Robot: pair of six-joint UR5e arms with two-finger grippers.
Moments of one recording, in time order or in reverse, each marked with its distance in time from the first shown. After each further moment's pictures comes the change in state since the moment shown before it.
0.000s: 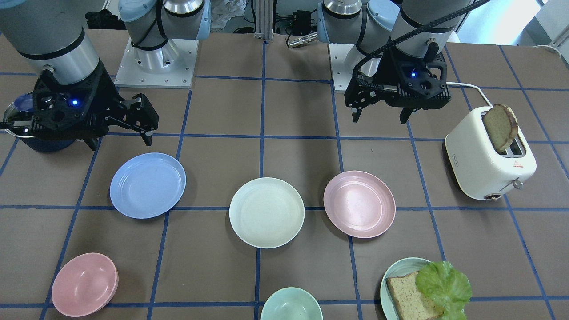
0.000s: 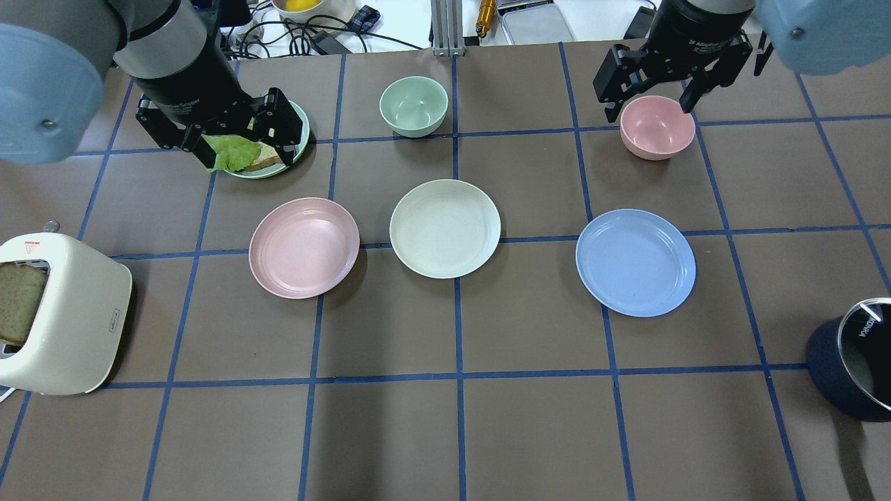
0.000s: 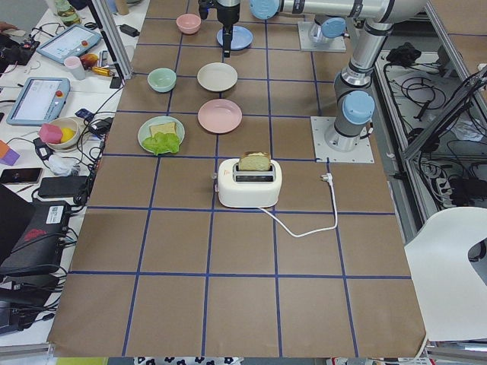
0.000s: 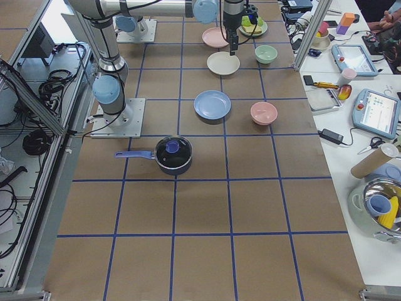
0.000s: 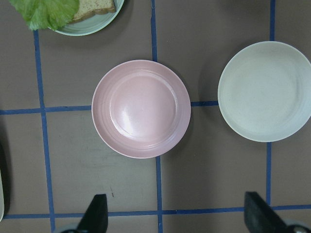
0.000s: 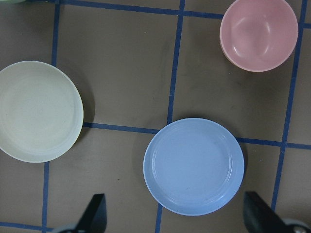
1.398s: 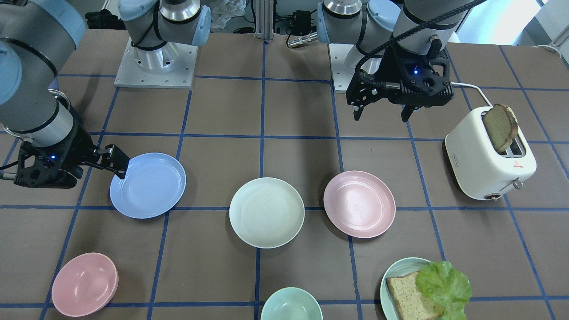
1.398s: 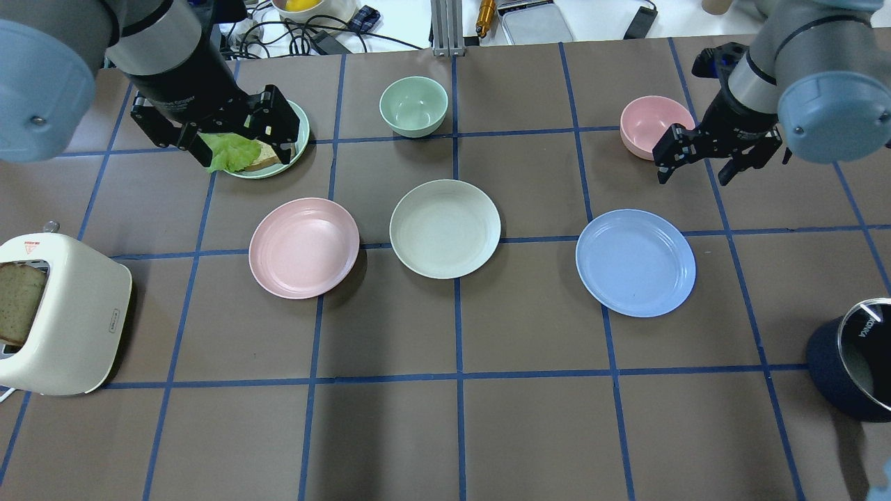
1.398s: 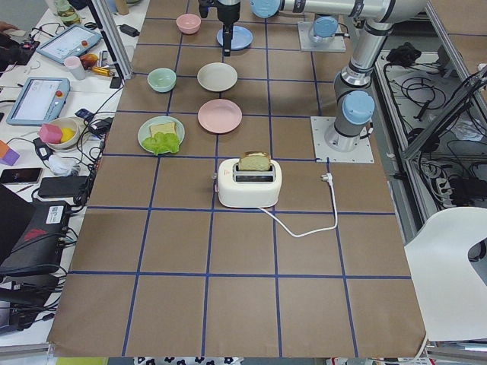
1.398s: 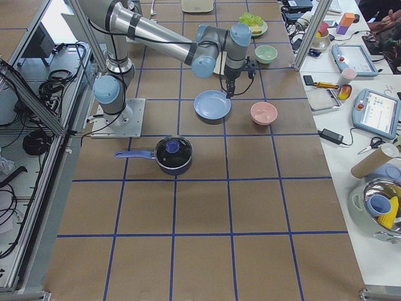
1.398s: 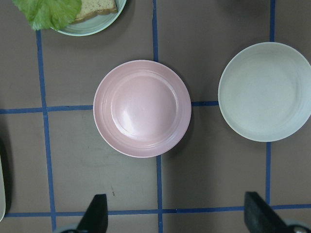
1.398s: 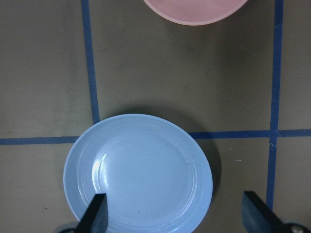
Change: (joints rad) left arm 0.002 0.004 0.010 -0.012 -0.001 0.000; right arm -0.255 0.102 0.285 -0.255 0.063 -0.106
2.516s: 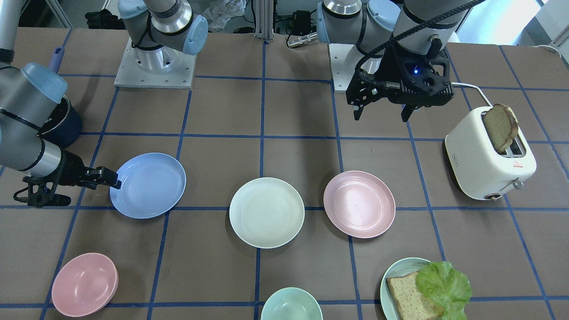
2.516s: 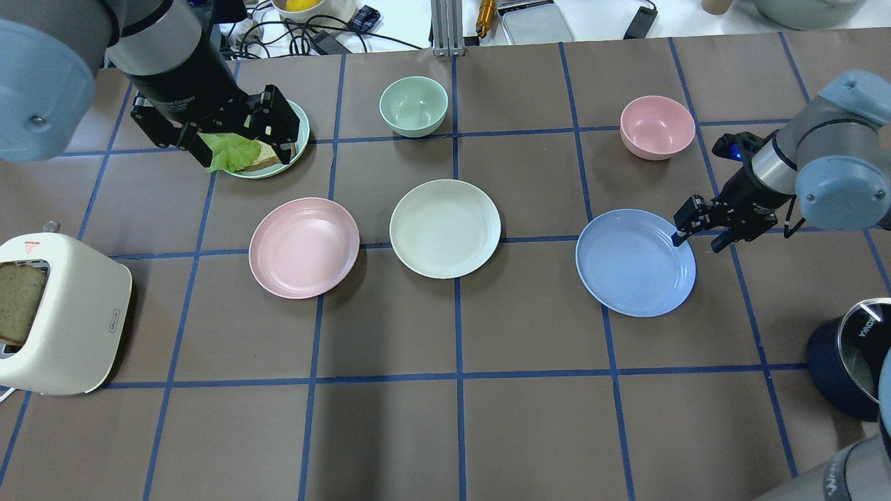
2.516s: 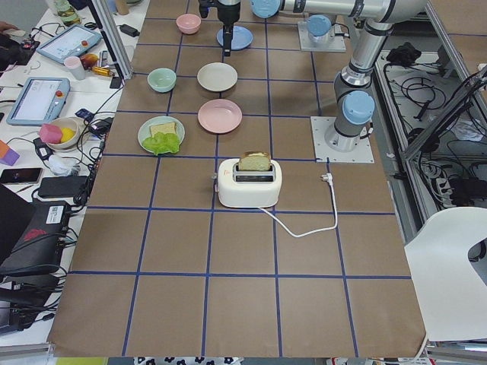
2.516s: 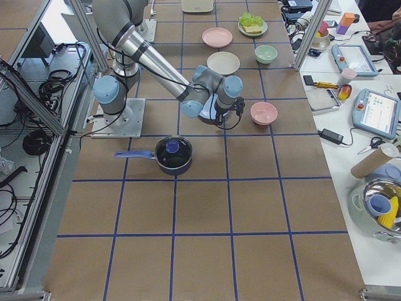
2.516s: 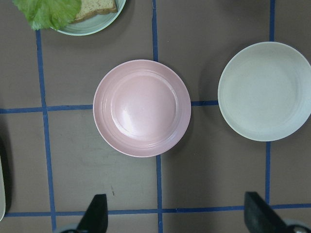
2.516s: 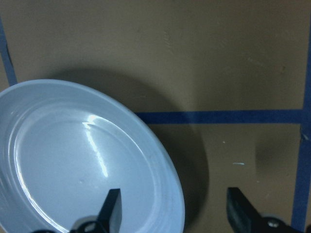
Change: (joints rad) left arm 0.000 0.000 -0.001 0.000 0.000 0.000; right arm -0.152 0.108 0.170 -0.124 0.100 -0.154
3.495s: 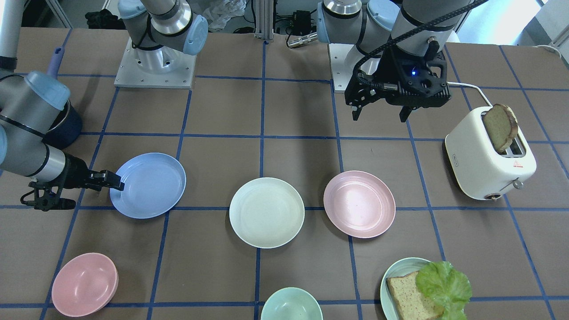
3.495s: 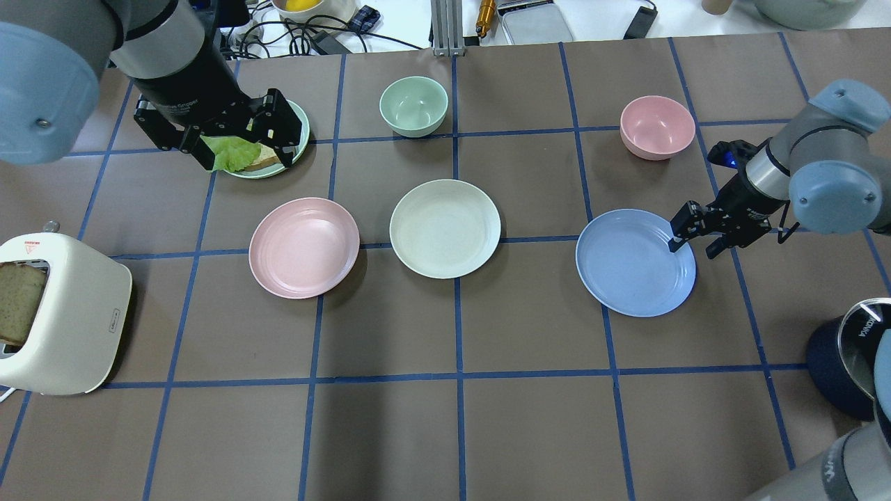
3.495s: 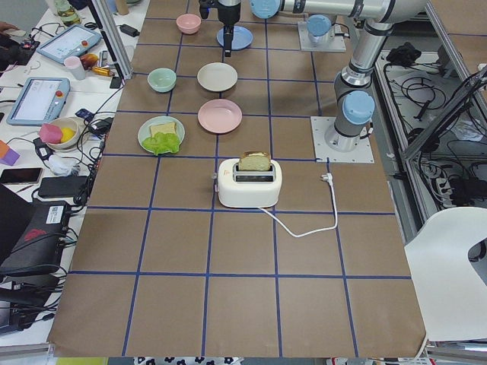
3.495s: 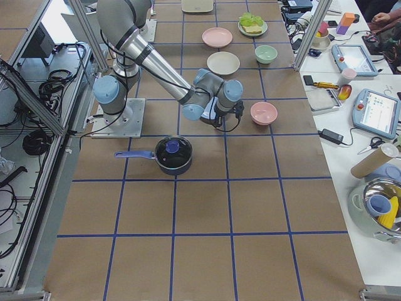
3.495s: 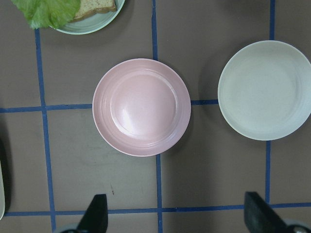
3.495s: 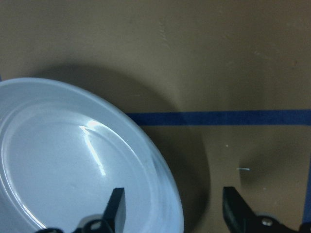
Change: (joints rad) left arm -0.006 -0.007 -0.014 -0.002 -0.001 0.003; right arm 0.000 0.027 0.002 -0.003 -0.002 0.004
